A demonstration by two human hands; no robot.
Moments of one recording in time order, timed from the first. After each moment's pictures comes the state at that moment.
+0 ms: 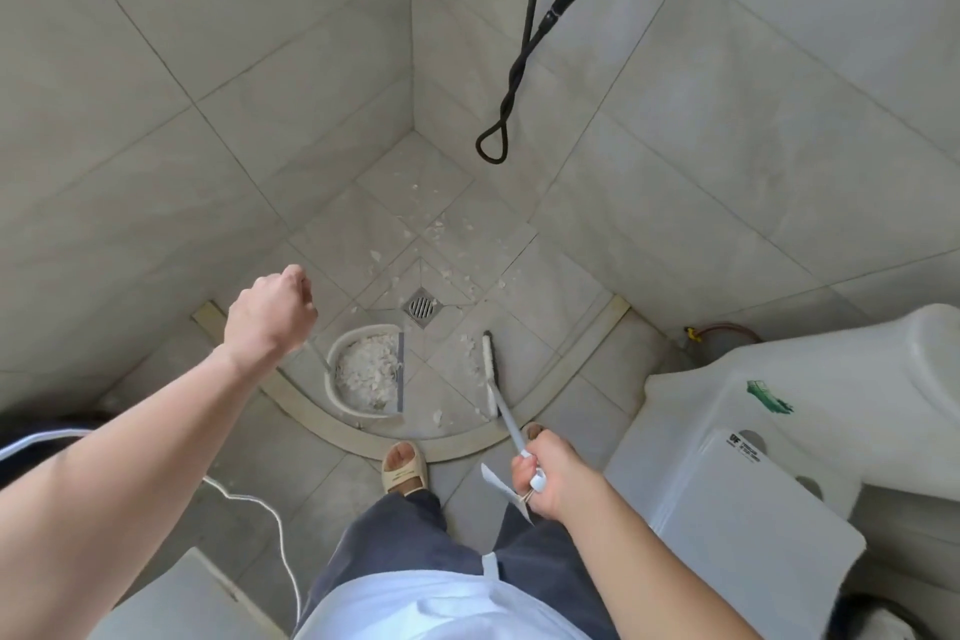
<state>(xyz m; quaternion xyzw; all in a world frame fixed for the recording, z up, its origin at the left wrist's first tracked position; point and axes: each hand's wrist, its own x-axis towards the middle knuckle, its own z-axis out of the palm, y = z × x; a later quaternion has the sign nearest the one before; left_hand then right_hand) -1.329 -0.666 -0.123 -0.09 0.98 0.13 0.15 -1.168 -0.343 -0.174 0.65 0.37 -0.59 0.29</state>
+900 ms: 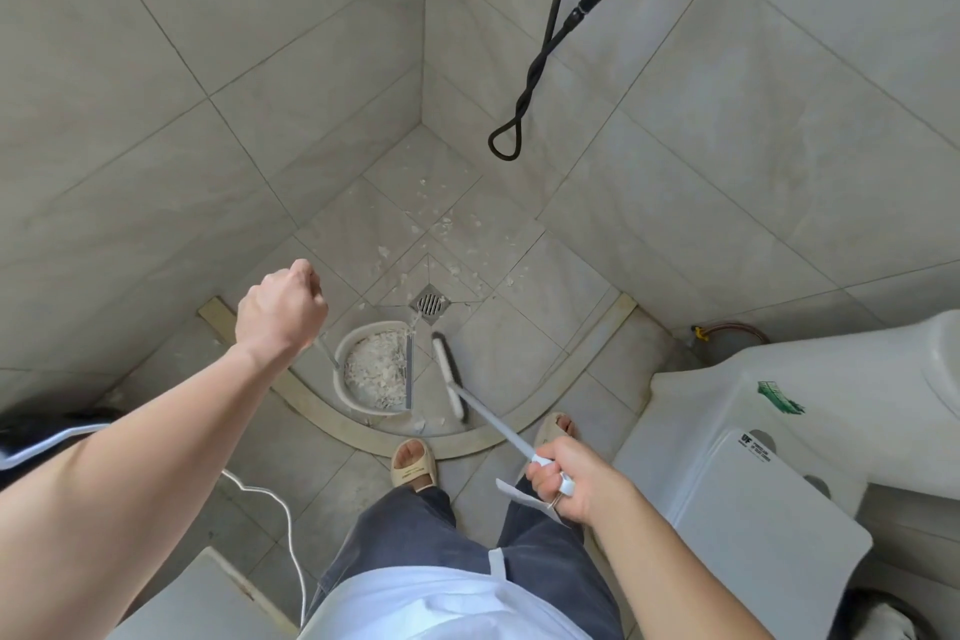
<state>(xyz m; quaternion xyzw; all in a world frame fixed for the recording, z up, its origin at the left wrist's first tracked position) -1.338 -0.692 -0.138 -0.10 0.98 0.12 0.11 -1.174 -0.351 -0.158 0.60 0.37 -0.60 0.38</state>
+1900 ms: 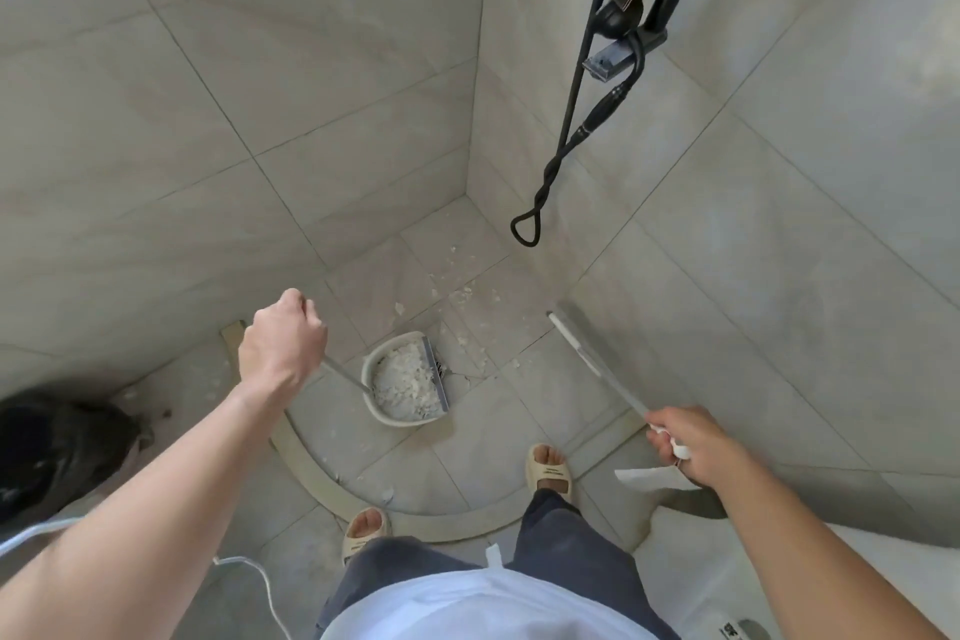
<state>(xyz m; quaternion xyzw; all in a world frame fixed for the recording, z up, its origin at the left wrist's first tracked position) -1.383 -0.578 -0.083 -0.34 0.92 0.19 0.07 -1.394 -0.115 -0.123 0.45 0.66 -0.52 0.30</state>
